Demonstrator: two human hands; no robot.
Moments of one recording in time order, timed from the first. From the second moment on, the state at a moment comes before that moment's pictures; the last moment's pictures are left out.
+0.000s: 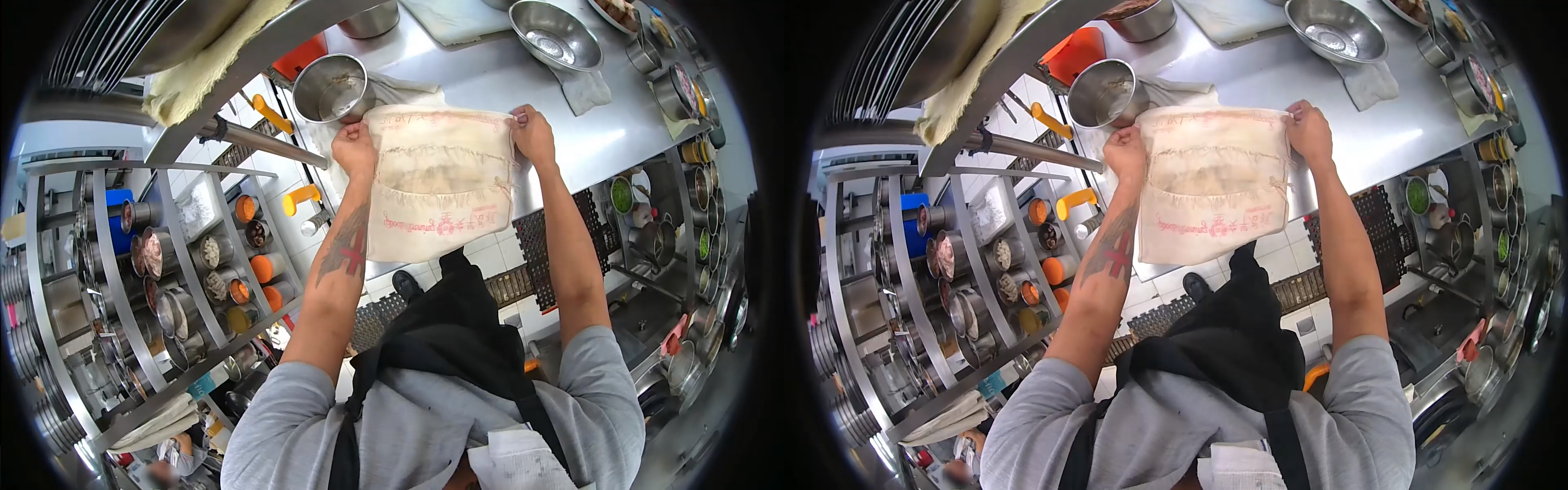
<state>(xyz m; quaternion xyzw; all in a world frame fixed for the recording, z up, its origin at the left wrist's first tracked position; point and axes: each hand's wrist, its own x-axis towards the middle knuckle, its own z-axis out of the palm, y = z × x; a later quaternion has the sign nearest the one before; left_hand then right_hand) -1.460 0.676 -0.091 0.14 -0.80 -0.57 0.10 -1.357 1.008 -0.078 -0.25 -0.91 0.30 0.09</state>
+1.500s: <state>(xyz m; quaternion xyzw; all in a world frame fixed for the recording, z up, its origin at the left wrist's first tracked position) -1.261 0.507 -0.080 -0.47 -0.84 -0.25 0.05 -1.096 0.866 -0.133 -0.41 -0.54 0.74 0.03</state>
